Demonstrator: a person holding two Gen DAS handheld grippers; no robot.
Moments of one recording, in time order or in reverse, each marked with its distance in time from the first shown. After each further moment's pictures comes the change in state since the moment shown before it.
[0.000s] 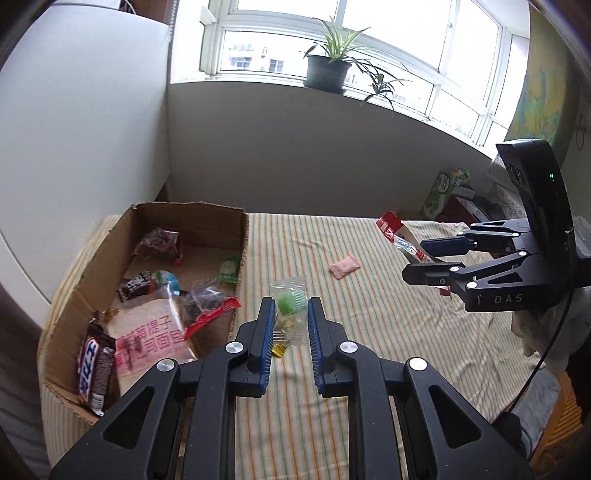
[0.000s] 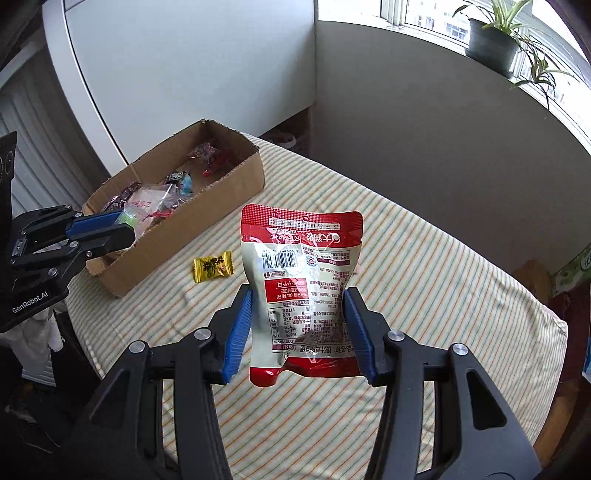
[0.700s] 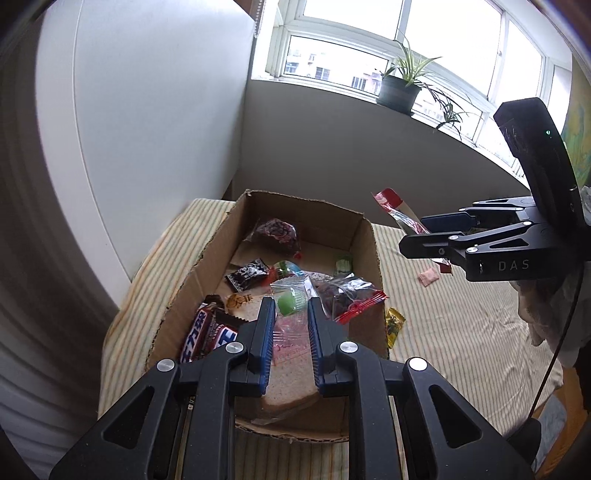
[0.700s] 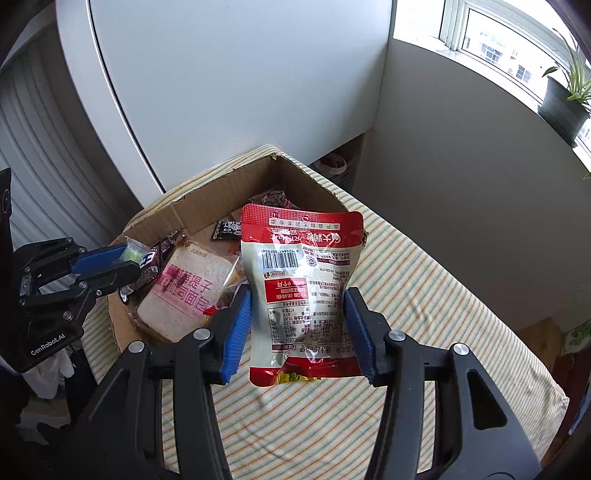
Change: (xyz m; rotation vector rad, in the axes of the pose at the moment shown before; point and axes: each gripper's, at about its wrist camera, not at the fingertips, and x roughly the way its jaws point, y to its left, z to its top) left arm -0.027 0.102 -0.015 -0.124 -0.027 0.119; right arm 0.053 0.097 0.091 -0.121 0.001 0.051
